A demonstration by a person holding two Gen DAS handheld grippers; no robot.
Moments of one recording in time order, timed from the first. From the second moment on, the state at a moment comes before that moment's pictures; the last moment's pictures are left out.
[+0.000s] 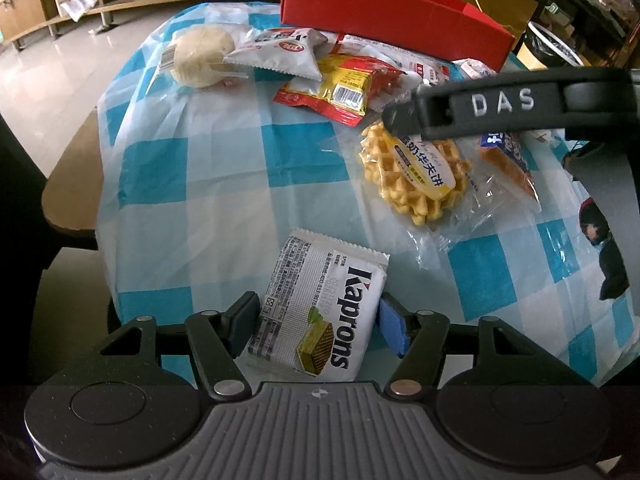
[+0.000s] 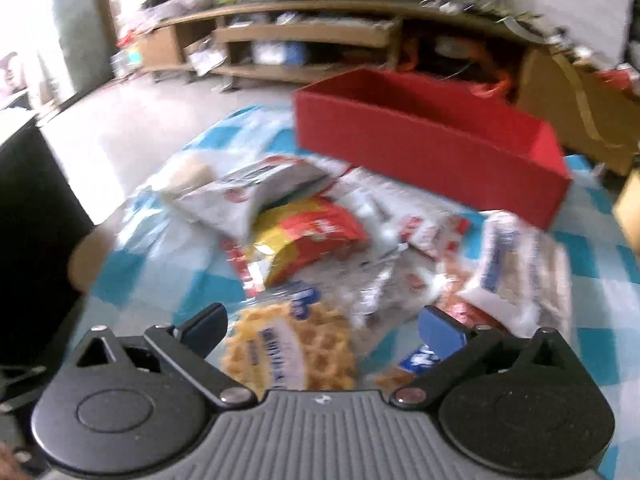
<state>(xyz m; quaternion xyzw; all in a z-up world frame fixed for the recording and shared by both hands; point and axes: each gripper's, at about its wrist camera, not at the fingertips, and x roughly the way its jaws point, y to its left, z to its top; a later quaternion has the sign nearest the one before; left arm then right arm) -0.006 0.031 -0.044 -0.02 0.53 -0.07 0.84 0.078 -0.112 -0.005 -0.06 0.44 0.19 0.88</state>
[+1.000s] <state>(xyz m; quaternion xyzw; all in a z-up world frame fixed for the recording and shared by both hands) 0.006 0.025 -0.010 -0.05 0.50 -0.05 0.86 0.037 -0.155 0.000 -0.03 0.47 0.18 0.86</state>
